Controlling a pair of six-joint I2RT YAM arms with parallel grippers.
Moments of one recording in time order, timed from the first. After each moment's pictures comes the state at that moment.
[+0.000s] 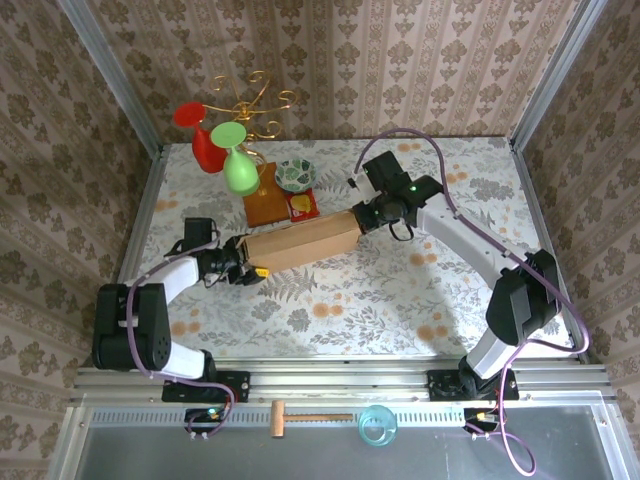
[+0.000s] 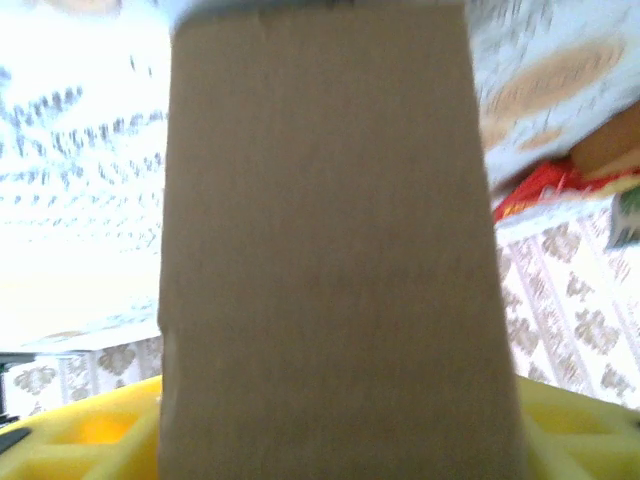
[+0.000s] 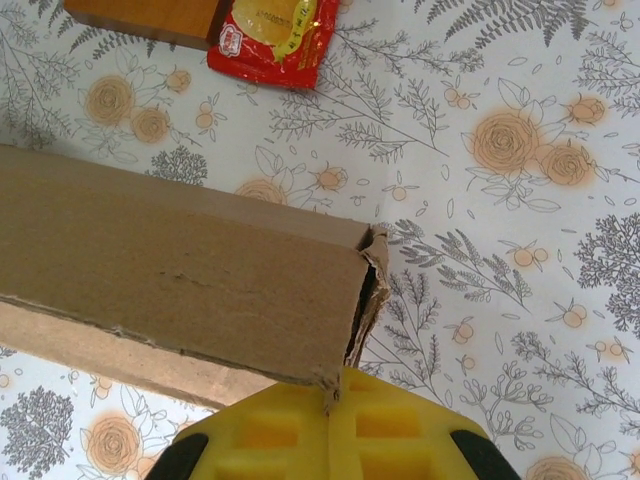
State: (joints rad) left arm -0.06 1.44 0.64 -0.20 0.79 -1.93; right arm 0.52 1.66 1.47 -0.79 -0.06 0.06
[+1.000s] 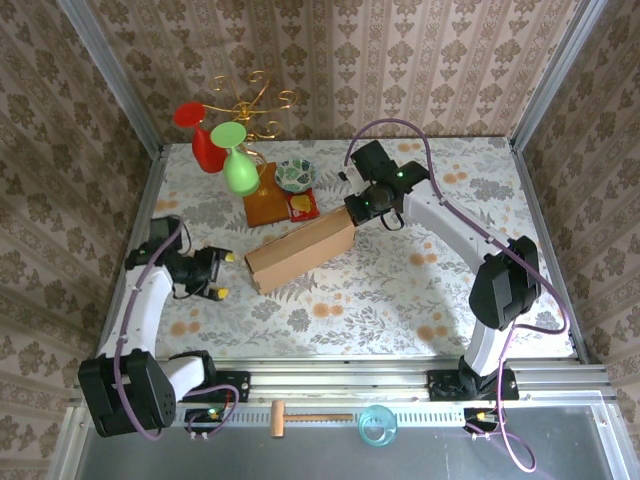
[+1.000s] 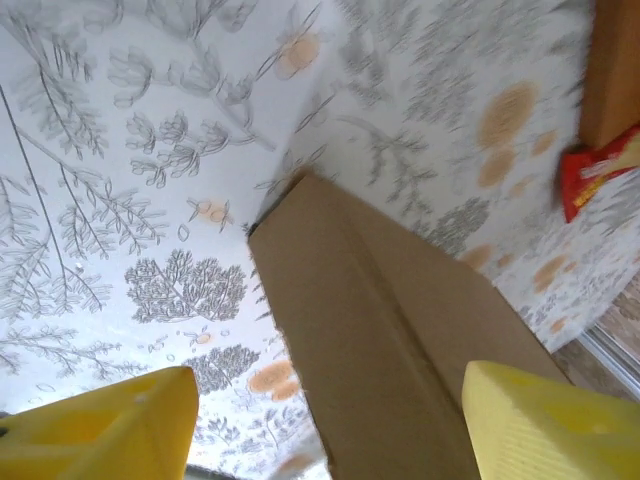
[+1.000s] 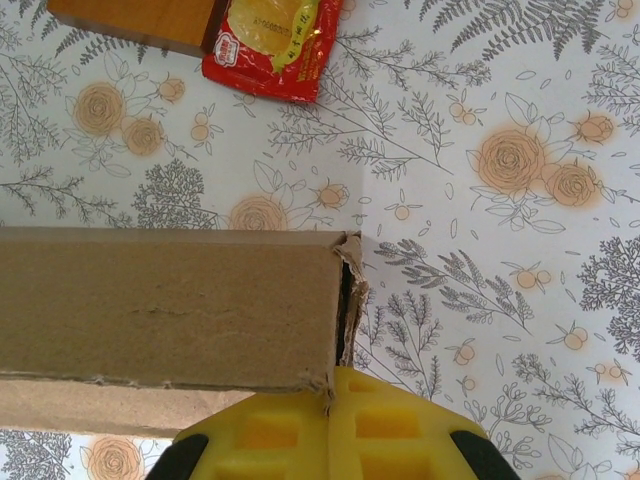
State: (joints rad) left arm 0.08 1.10 0.85 -0.96 0.49 -1.15; right arm 0.53 1.79 1.66 -0.91 -0.04 0.06
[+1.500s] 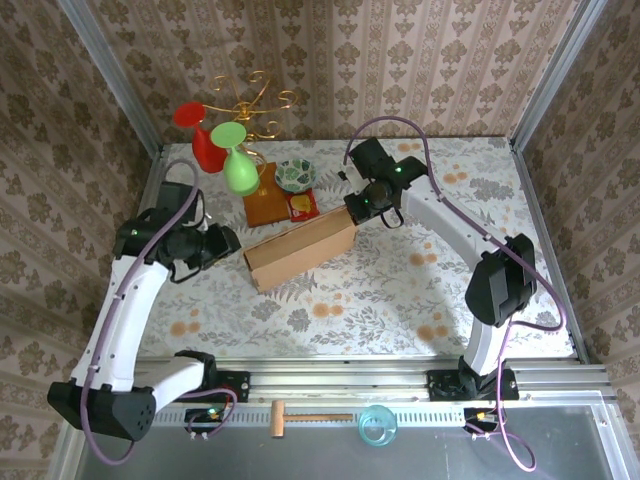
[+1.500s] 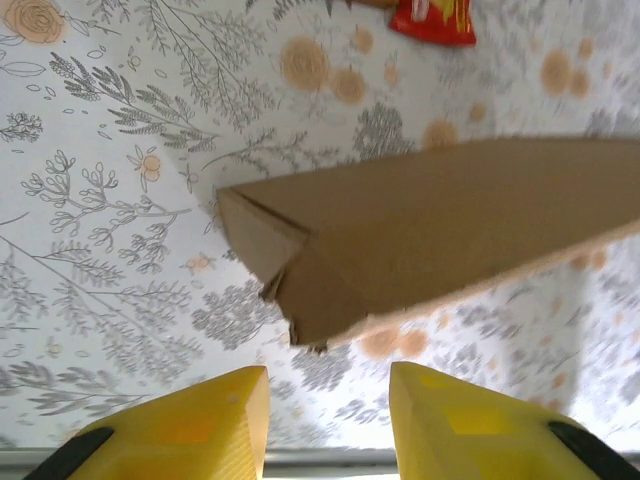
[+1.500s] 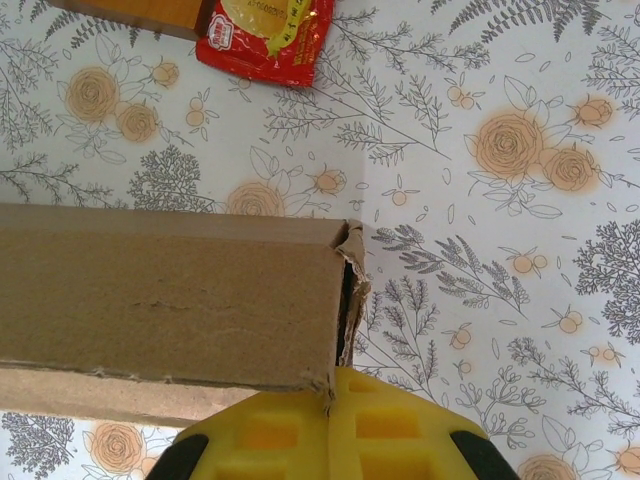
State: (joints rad) left arm -0.27 1.08 1.27 -1.25 0.21 -0.58; right arm 0.53 1.82 1.72 -0.99 -0.04 0.06
